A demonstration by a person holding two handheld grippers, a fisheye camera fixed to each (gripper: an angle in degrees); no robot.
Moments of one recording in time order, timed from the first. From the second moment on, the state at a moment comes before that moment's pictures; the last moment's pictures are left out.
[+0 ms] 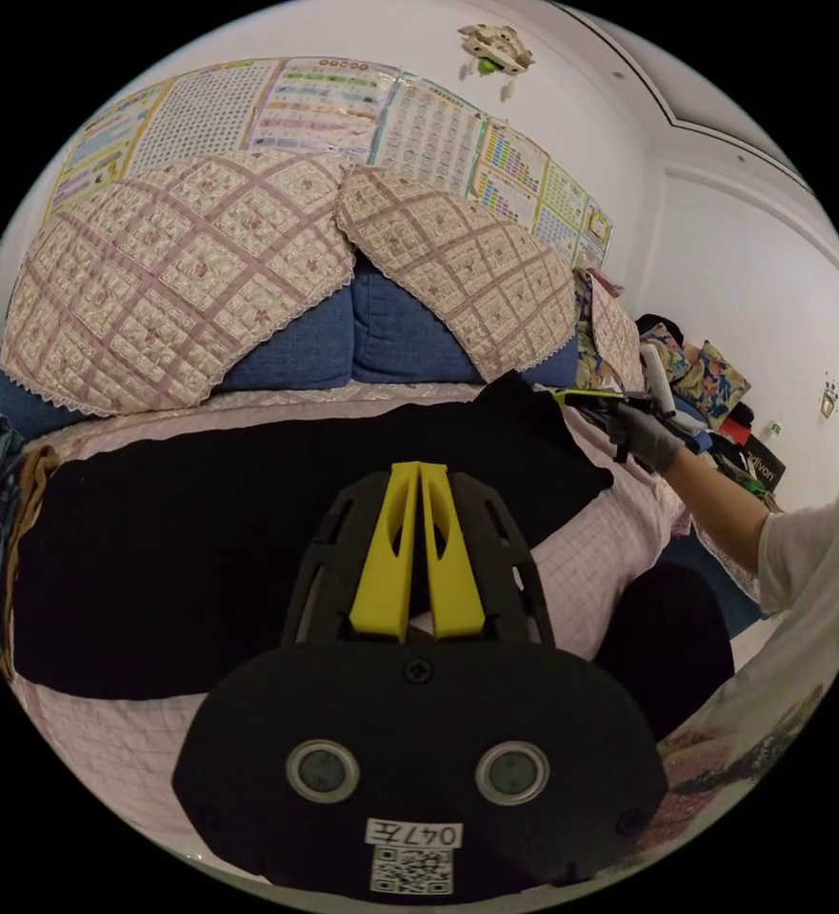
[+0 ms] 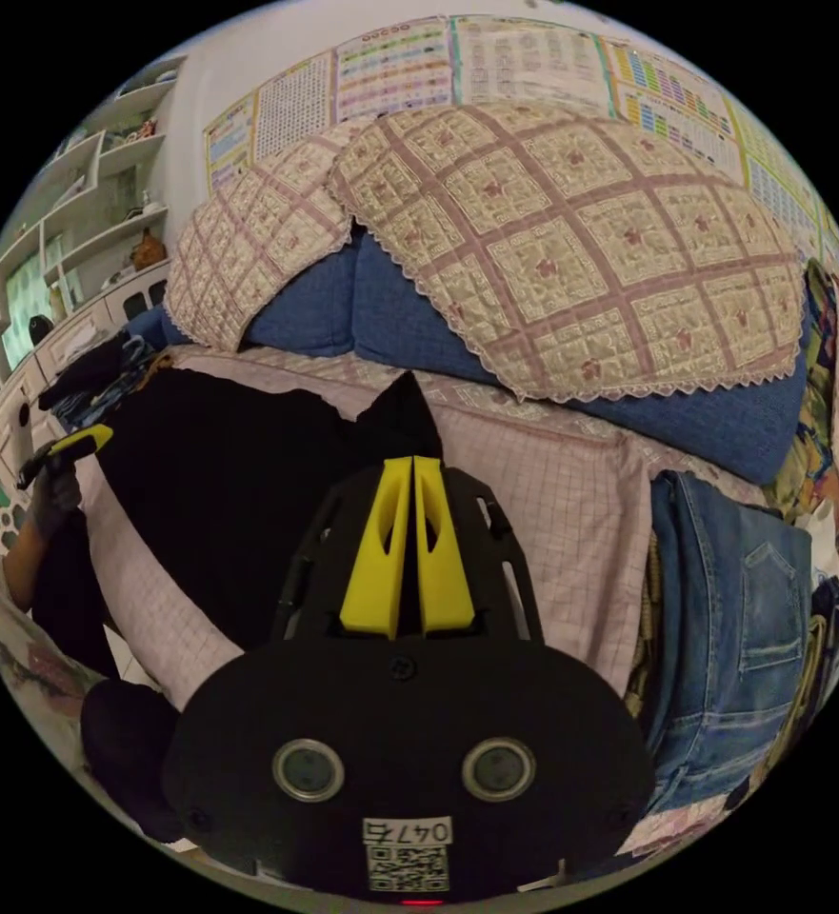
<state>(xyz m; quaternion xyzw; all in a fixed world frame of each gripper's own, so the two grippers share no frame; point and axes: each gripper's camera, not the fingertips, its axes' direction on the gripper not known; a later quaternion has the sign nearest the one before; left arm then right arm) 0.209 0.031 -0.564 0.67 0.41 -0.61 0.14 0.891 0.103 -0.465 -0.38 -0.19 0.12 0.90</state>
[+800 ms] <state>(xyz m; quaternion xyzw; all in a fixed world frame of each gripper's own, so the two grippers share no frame) 0.439 -0.072 -0.297 0.44 0.55 -0.69 -0.19 0.933 0.103 -0.814 -0.23 -0.41 0.13 0.87</state>
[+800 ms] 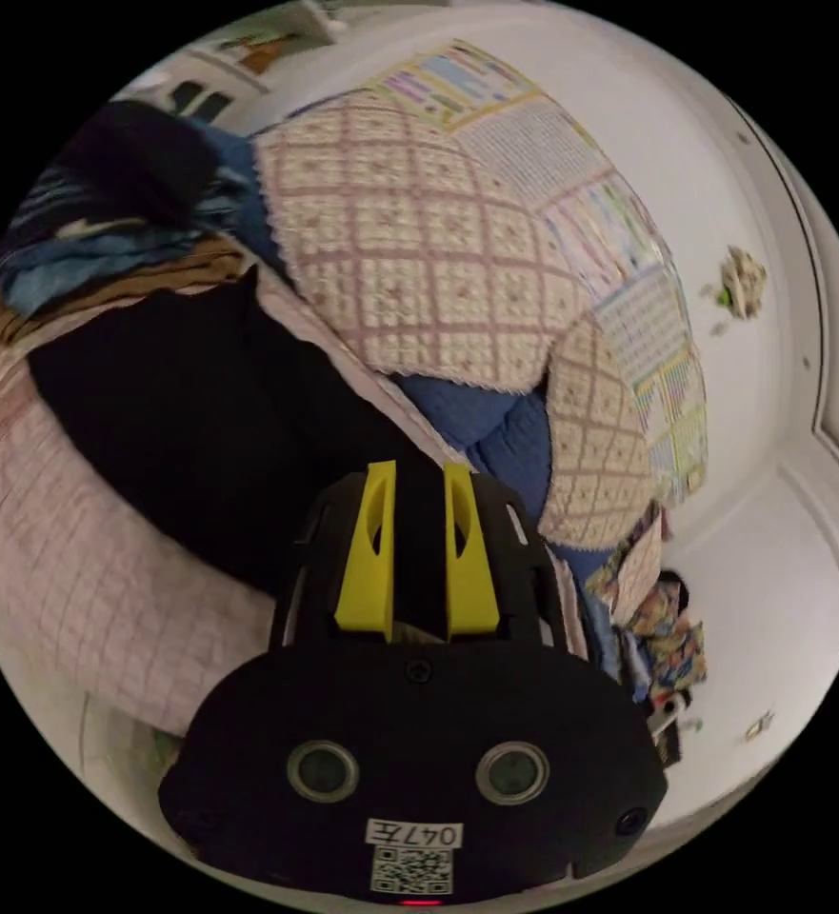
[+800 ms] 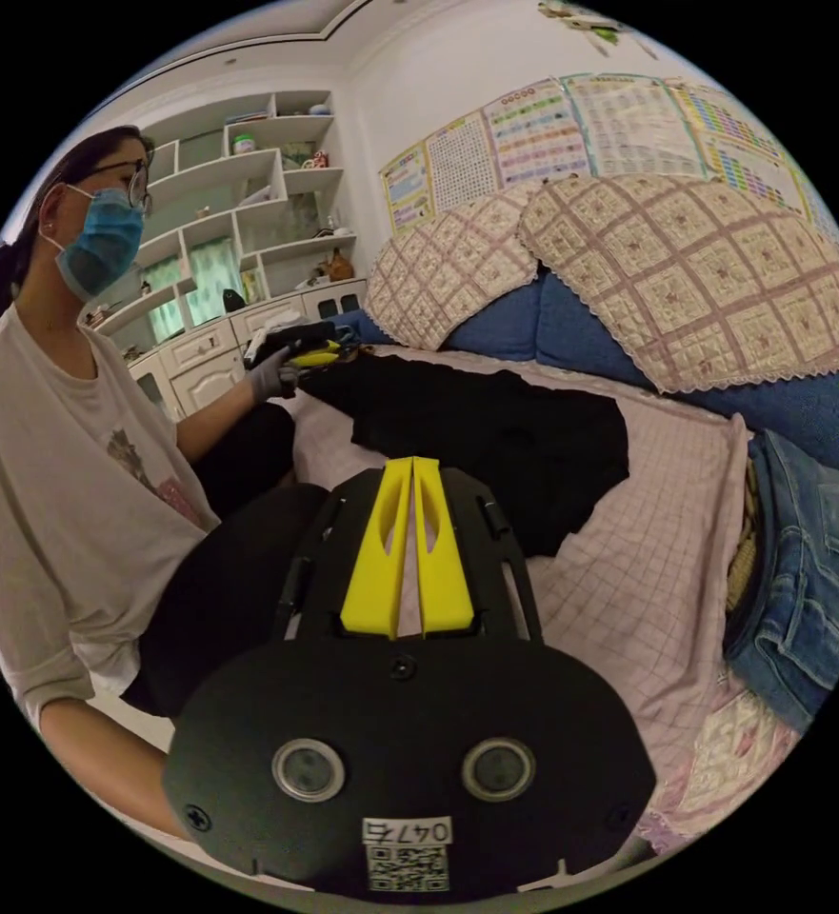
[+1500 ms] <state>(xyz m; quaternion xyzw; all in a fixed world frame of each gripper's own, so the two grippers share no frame) 0.493 -0.201 -0.064 0.35 0.67 -0.63 -0.17 0.973 0.056 -0.876 -0.20 -0.34 0.17 0.90</state>
